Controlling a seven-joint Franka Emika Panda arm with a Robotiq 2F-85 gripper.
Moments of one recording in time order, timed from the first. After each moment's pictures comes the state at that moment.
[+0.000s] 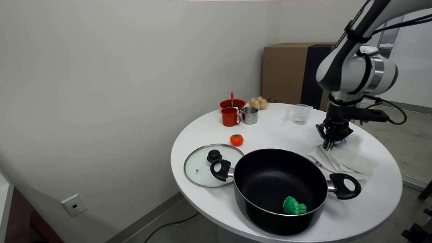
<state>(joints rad) -0.36 0.57 0.00 -2.15 0.29 2.60 -0.18</state>
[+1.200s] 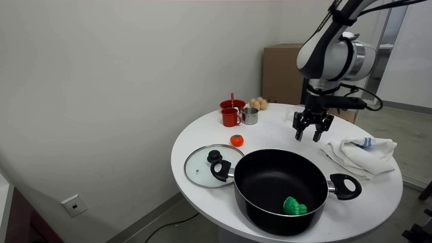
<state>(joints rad) -0.24 0.48 0.03 -2.14 0.26 2.51 -0.17</state>
